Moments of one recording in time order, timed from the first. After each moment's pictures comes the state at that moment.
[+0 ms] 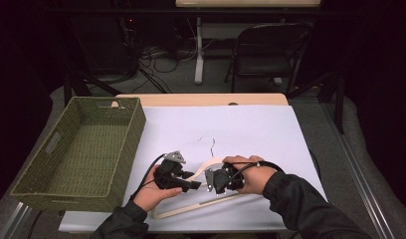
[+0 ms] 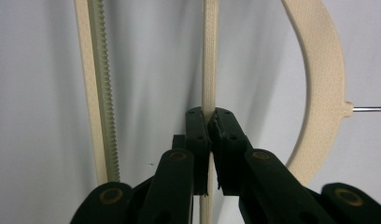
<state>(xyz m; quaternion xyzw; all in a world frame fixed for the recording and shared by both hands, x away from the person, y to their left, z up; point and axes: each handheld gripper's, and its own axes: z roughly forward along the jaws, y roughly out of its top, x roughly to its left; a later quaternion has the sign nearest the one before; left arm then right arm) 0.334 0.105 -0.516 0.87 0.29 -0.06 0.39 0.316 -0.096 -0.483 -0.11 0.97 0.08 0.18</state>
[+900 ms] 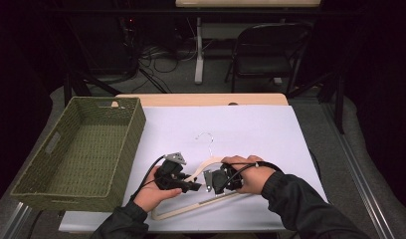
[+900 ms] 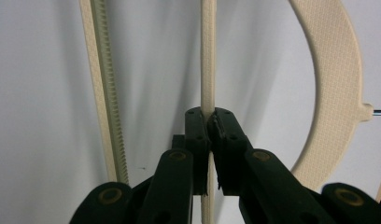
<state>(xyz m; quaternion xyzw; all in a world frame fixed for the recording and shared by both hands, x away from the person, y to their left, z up) 0.334 0.106 -0.518 0.88 0.28 -0.08 0.39 0.316 -0.093 -0.485 -0.12 0.97 0.08 0.19</state>
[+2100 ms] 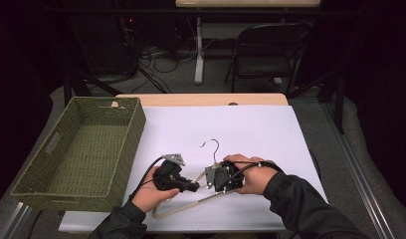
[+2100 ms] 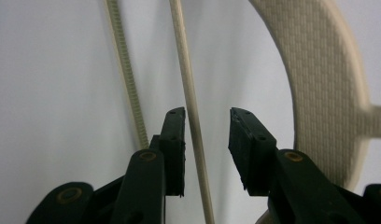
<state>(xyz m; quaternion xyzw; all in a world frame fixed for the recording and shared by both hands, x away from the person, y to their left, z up) 0.332 0.110 -0.514 0.88 0.26 -0.11 0.39 0.316 -0.099 -0.480 -0.09 0.97 0.11 0.19</state>
